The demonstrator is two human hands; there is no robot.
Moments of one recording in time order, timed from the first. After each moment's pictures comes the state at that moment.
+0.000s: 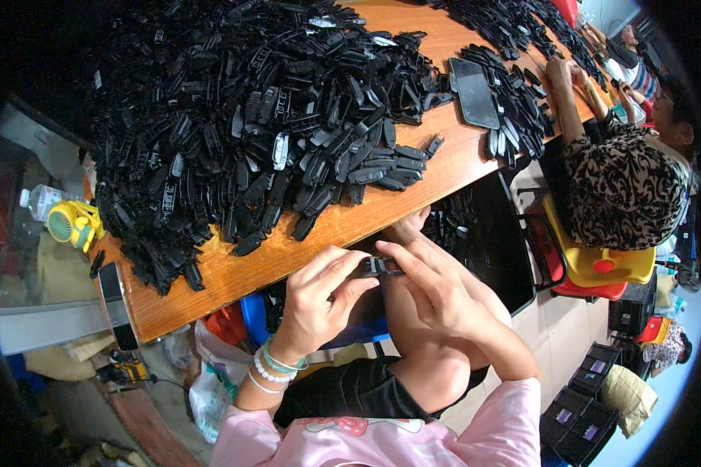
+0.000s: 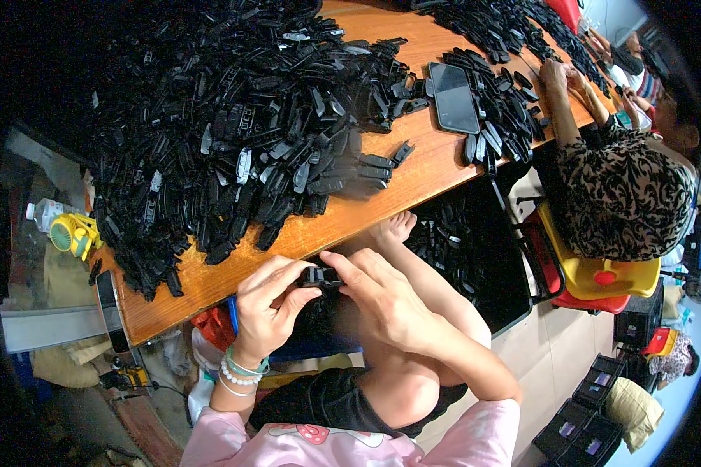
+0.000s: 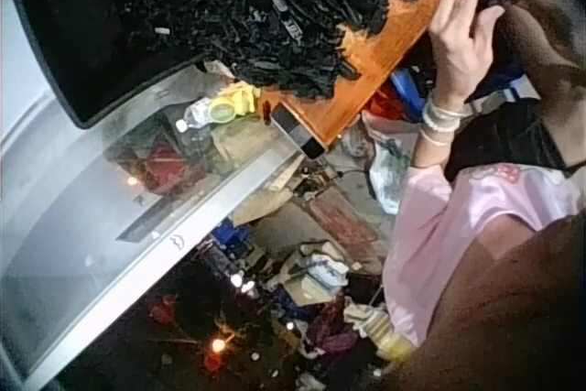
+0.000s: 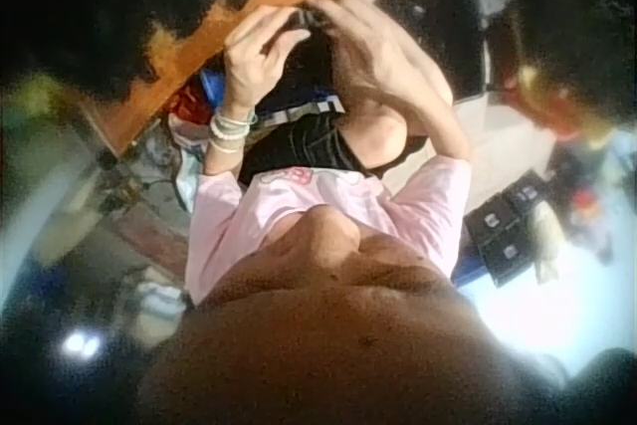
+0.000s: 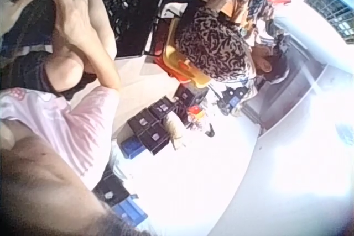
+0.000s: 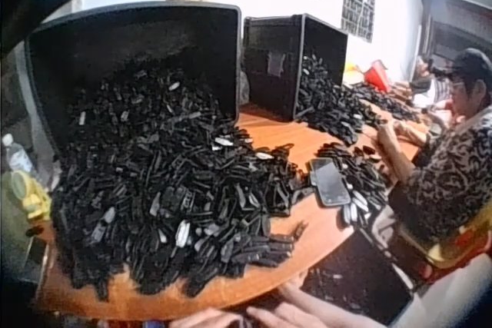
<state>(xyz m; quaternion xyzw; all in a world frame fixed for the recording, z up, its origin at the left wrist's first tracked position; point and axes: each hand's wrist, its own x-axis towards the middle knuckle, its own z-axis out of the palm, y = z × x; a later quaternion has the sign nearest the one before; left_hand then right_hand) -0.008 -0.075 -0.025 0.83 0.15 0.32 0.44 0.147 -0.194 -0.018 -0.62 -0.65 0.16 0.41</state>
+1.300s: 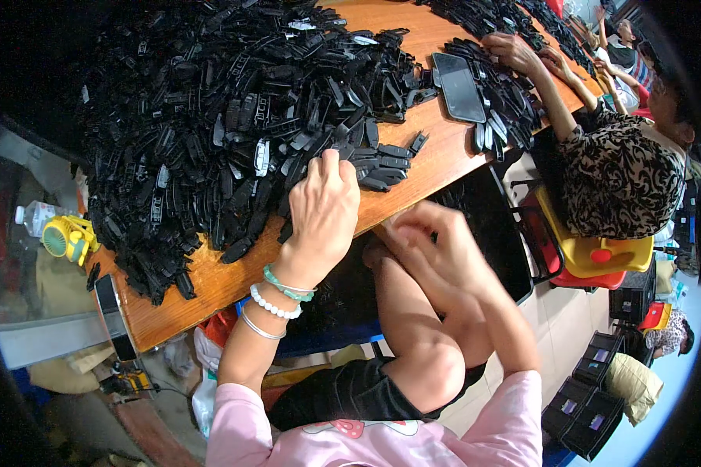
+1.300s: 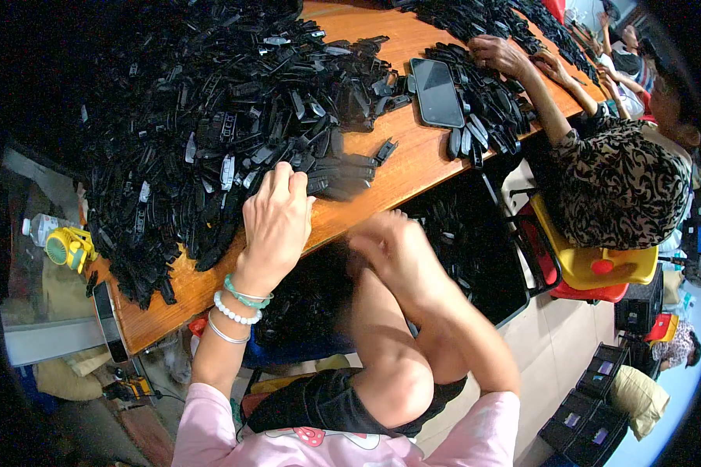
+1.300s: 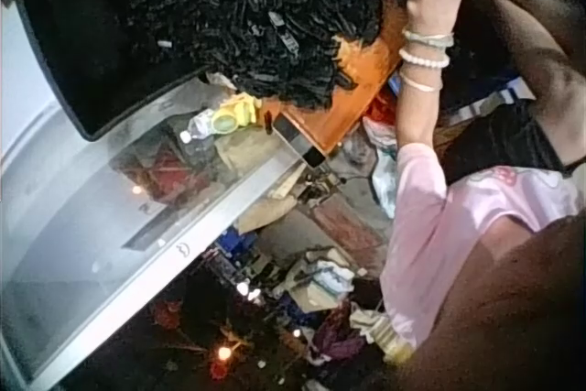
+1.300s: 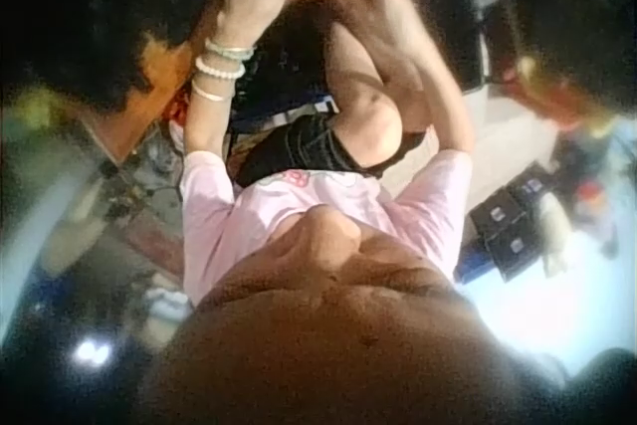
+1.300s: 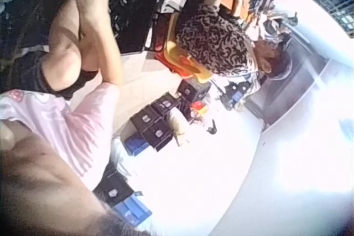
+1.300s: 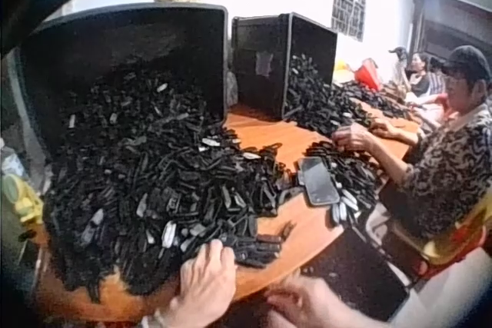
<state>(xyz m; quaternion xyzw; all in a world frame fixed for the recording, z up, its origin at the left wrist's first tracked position) 0.078 -0.028 -0.043 0.95 0.23 0.21 0.04 0.184 -0.181 -0.027 -0.72 -0.48 0.25 0.44</state>
